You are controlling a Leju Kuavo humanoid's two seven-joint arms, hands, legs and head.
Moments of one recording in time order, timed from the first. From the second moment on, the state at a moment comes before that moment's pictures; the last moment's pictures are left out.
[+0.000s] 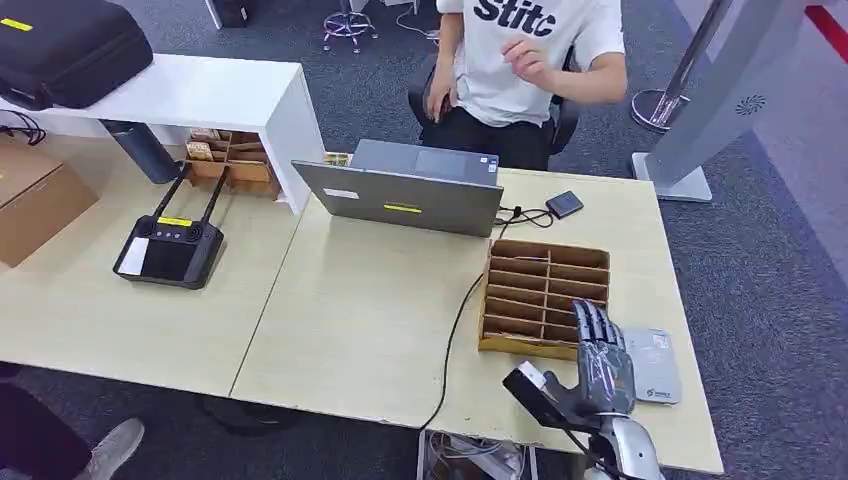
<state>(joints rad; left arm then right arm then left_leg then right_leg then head) -0.06 -0.07 1.30 -0.02 -1.49 0.11 -0.16 -0.09 -0.12 0.38 -1.20 1.11 -0.56 0.05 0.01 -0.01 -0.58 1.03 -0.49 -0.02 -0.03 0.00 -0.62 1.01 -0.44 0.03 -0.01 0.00</state>
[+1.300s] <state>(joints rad) -0.05 -0.07 1.30 -0.02 -1.49 0.11 -0.17 -0.08 -0.12 0.32 -1.25 1.08 -0.61 -0.01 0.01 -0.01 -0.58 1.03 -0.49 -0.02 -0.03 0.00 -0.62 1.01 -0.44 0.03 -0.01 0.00</state>
